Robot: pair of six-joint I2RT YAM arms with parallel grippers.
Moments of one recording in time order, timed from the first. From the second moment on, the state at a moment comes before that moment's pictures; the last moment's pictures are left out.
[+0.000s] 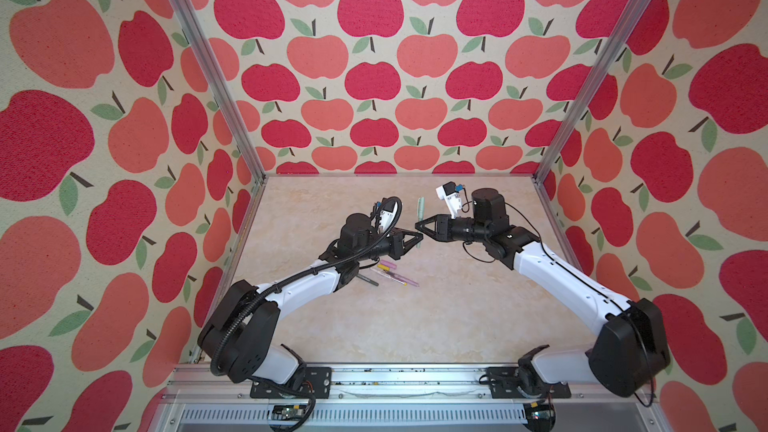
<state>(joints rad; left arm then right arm) -0.63 1.47 0.82 0.47 0.59 -0.57 0.56 1.37 1.07 -0.17 -0.64 0.52</state>
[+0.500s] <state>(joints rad) -0.63 1.47 0.83 0.47 0.60 -0.59 0.57 1.36 1.06 -0.17 -0.59 0.51</state>
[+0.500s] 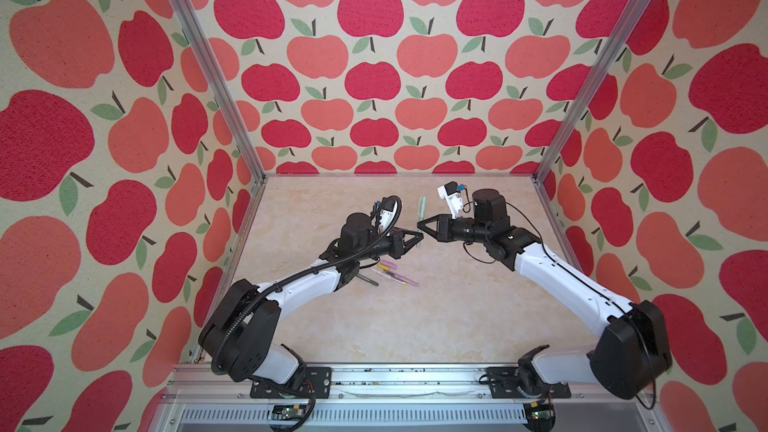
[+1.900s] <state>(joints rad) -0.49 1.07 0.67 0.18 0.52 -0.35 0.47 1.64 1.07 -0.54 -0.43 0.38</state>
